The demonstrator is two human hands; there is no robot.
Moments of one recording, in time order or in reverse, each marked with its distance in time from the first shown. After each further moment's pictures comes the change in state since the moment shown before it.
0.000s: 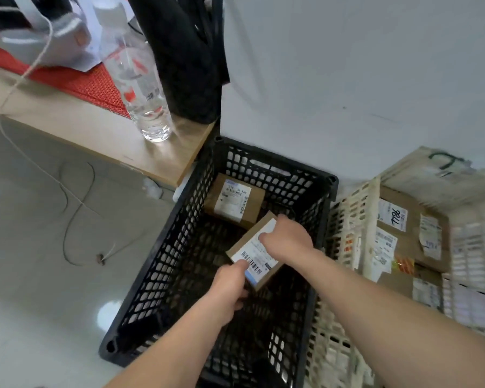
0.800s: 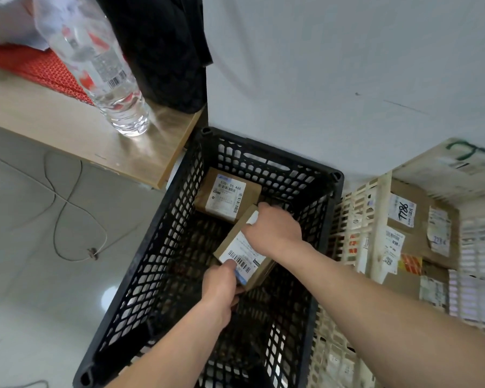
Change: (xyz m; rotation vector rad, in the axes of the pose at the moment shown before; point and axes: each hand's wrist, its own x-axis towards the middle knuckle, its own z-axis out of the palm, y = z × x) left_hand 0.030 0.005 0.009 -0.177 0.151 -0.011; right_hand 0.032 -0.020 0.004 -0.172 0.017 -0.124
